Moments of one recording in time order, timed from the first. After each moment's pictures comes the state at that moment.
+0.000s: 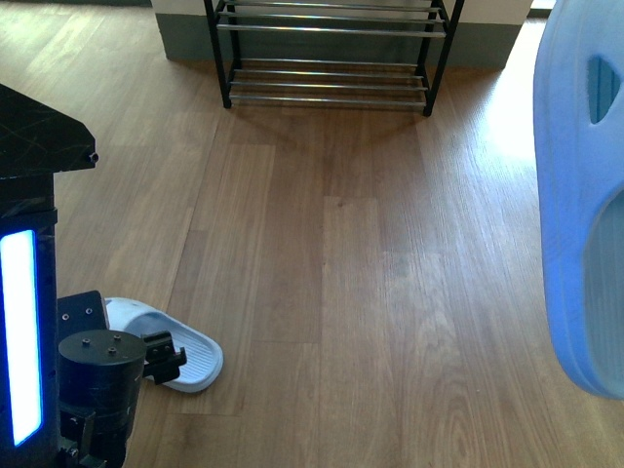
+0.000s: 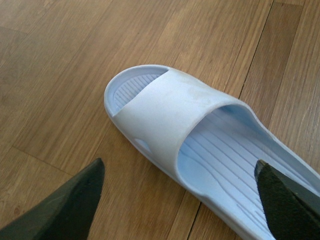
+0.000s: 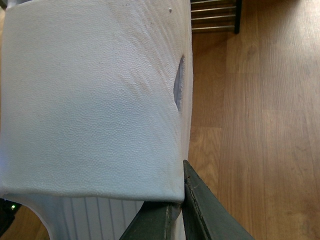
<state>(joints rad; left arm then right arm) -0.30 2.98 0.83 1.39 -0.59 -0.36 -0.09 0.97 0.26 0.27 -0.20 0.14</state>
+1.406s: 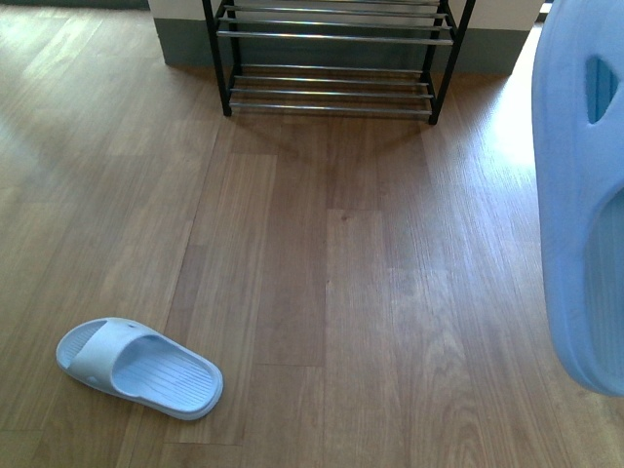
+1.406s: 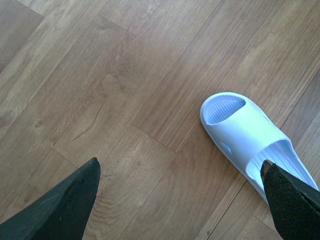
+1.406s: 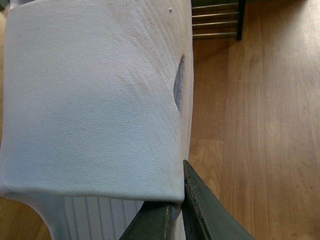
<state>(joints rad) 0.05 1.85 0.26 0.68 -0.37 -0.35 -0.08 0.97 0.26 0.27 -0.20 0.14</state>
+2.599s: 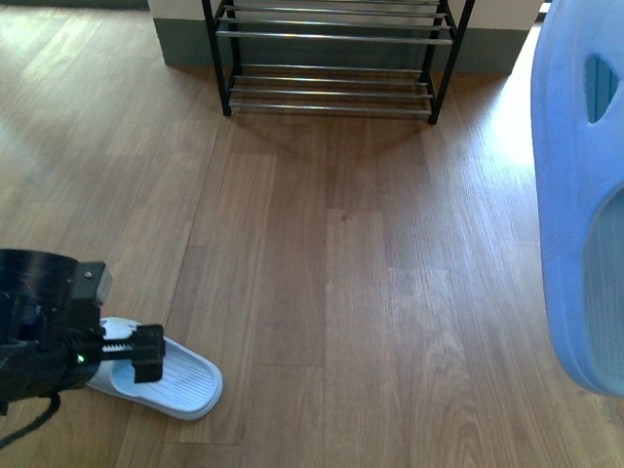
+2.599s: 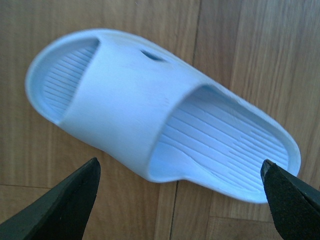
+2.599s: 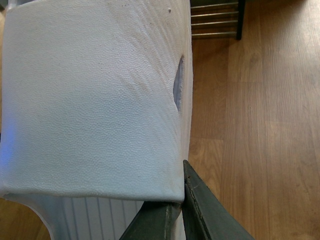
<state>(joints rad) -0.08 2.69 0.86 0.71 -0.03 -0.12 -0.09 0.97 0.26 0.27 -0.20 0.14</state>
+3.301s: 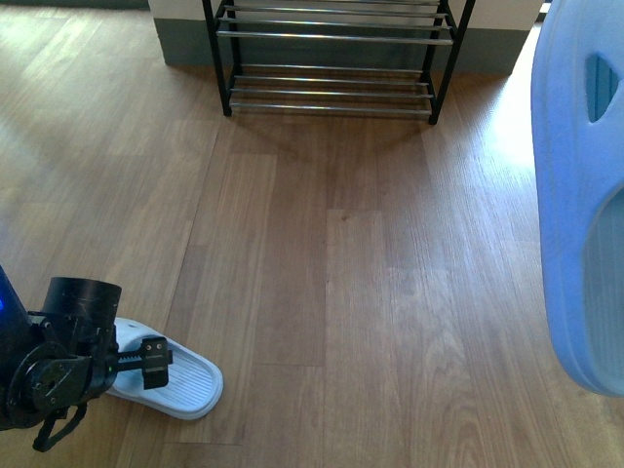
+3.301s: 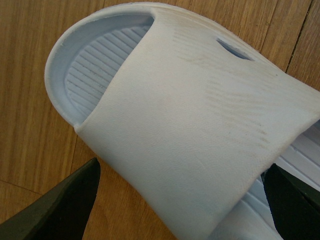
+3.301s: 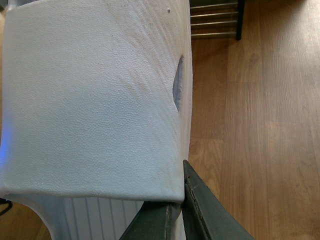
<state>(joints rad) -0.10 2.90 1.07 0.67 -0.26 -0.23 -0.09 0.97 0.26 0.27 -0.20 0.14</state>
